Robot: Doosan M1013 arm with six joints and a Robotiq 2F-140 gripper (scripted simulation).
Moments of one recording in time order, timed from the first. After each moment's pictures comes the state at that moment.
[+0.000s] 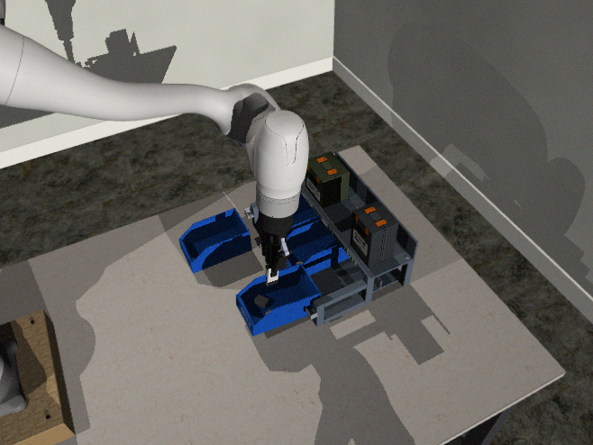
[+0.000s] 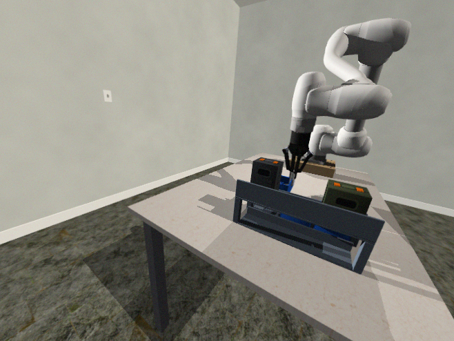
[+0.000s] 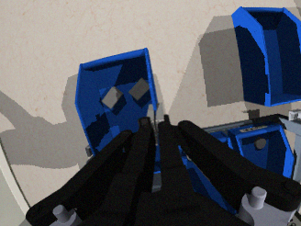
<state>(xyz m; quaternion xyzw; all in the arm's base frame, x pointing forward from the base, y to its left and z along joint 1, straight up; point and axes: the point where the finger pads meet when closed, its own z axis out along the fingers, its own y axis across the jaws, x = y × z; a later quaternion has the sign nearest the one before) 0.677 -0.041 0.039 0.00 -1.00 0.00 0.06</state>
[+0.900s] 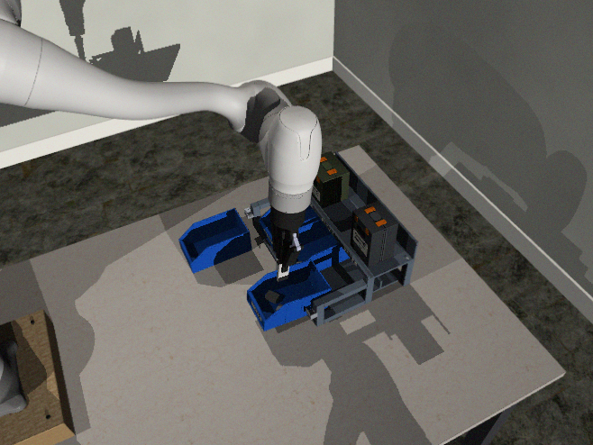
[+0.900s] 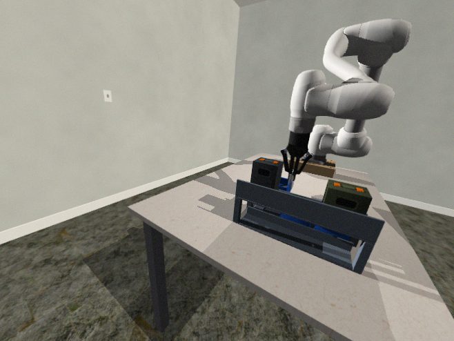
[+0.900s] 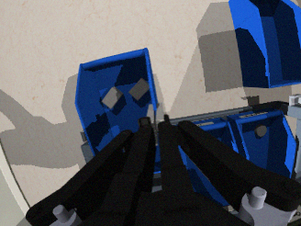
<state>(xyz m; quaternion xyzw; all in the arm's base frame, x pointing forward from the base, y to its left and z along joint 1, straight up) 0.705 -0.041 0.038 0.00 -1.00 0.00 0.06</state>
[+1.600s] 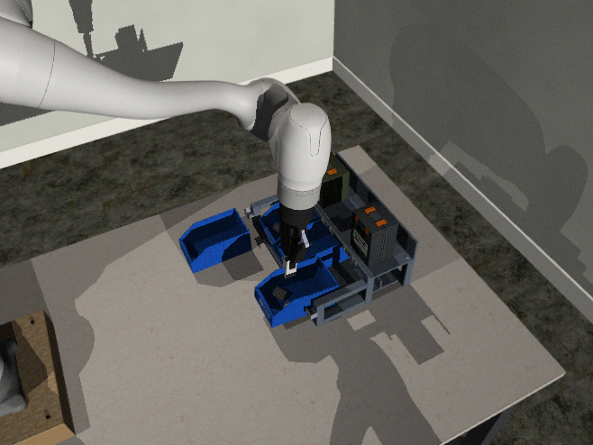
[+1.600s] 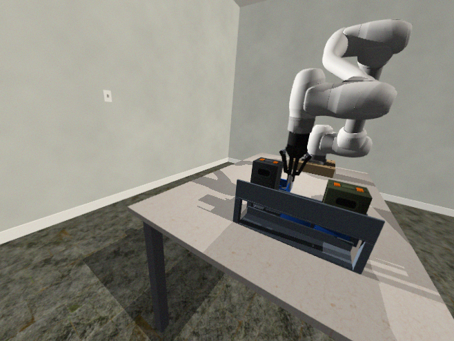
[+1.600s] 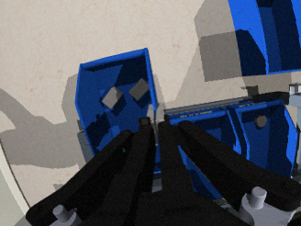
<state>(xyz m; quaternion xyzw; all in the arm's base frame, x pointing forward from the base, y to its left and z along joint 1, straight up) 0.725 -0.041 0.038 0.00 -1.00 0.00 0.06</state>
